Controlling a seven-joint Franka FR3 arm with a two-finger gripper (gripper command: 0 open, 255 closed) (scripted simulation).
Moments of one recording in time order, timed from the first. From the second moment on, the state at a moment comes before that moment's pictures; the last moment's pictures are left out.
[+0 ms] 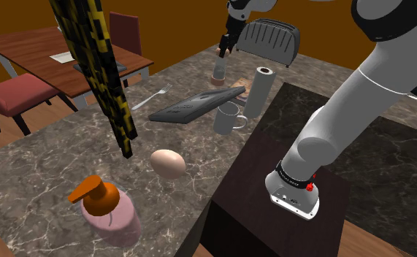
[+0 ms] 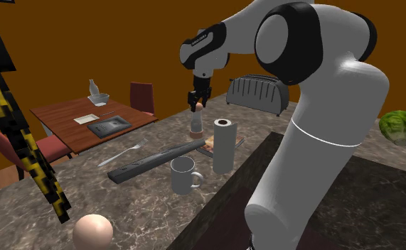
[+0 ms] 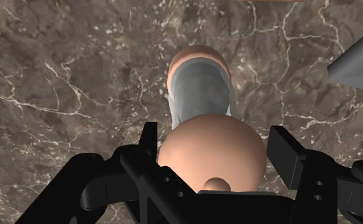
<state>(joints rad) 0.00 -0.13 -0.38 -2.04 0.03 2.05 -0.51</state>
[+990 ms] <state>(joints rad) 0.00 -0.14 -0.38 -1.96 0.02 1.97 -0.50</state>
